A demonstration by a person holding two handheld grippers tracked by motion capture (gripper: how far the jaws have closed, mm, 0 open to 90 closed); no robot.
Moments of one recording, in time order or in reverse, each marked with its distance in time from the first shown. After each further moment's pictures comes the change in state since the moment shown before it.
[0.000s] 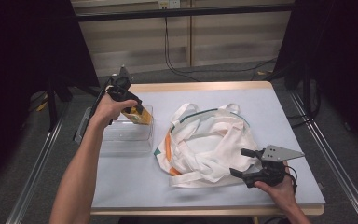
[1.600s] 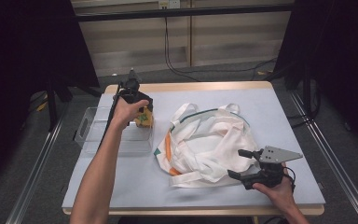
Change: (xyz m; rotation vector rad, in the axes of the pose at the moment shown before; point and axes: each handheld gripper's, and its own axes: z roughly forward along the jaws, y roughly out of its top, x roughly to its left) left arm -0.014 0.013 0.037 -0.083 0.025 -0.111; right arm 0.008 0.005 0.001 -0.007 0.018 -0.022
